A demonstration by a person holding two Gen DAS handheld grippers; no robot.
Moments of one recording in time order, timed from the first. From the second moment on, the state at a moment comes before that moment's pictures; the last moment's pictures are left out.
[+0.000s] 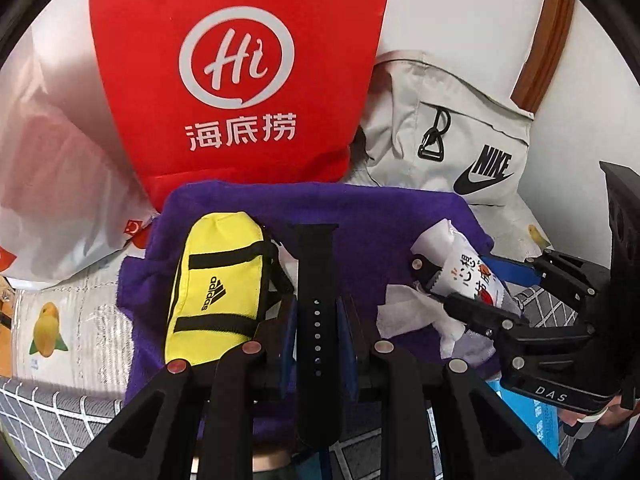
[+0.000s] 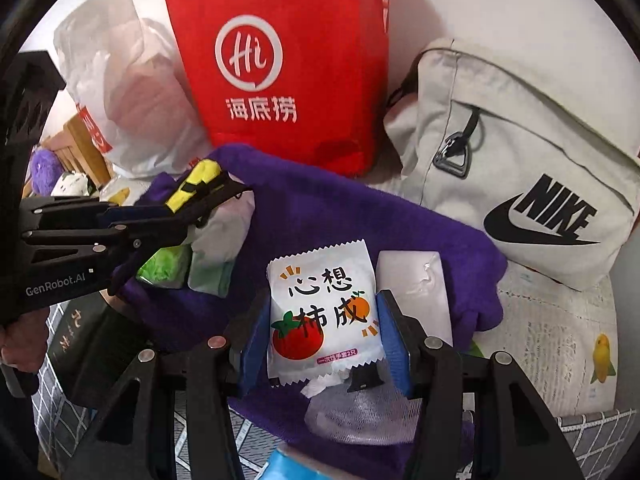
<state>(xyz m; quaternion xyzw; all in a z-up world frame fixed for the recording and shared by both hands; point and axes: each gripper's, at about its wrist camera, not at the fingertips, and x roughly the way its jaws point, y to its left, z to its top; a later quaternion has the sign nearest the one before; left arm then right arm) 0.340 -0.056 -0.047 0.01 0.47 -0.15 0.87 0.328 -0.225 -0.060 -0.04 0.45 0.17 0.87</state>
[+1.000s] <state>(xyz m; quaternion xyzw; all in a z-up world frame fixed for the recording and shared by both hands) 0.349 -0.060 -0.056 0.02 0.49 -0.14 0.86 0.340 -0.228 -0.081 -0.06 0.49 0.18 0.85</state>
